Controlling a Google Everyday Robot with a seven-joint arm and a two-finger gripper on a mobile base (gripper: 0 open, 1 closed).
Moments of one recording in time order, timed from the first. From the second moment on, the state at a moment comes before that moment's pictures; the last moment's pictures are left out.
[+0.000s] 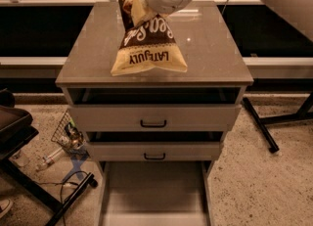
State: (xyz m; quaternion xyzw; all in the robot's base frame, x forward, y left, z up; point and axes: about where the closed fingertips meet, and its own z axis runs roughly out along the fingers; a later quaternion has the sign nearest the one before) arm 0.623 0.011 1.004 -0.20 0.90 0.12 0.37
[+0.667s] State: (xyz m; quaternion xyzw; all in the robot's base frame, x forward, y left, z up) arm 0.612 0.002 0.990 -0.18 0.91 0.13 0.36
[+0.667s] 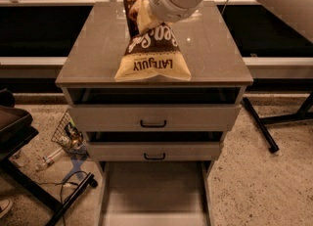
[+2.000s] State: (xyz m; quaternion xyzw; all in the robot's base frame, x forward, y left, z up) arm 0.477 -0.110 0.866 -0.02 0.94 0.15 0.30
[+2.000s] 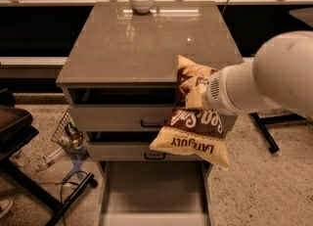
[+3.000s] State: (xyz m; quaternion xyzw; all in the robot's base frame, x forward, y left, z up) arm 0.463 -0.118 0.814 0.00 0.95 0.18 0.26
